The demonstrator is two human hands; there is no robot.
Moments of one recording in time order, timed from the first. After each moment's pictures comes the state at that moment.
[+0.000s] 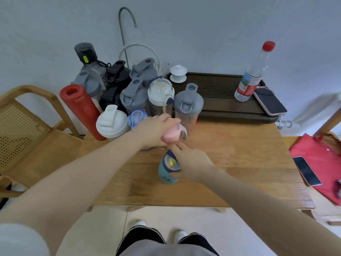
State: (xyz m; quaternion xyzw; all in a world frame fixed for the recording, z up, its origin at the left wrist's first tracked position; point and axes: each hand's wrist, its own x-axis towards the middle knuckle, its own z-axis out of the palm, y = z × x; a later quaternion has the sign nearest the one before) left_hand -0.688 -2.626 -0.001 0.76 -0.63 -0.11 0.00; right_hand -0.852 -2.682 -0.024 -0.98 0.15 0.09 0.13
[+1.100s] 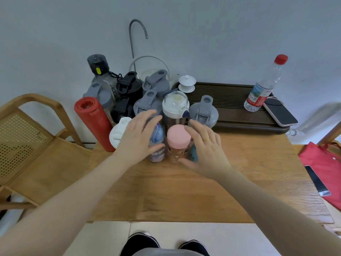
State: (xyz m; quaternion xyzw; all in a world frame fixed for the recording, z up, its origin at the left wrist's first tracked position) left_hand -0.636 -2.565 -0.011 0.76 -0.59 0.16 0.23; right_hand -0.818 -2.694 -0.019 -0.95 0.17 -0.23 0.06
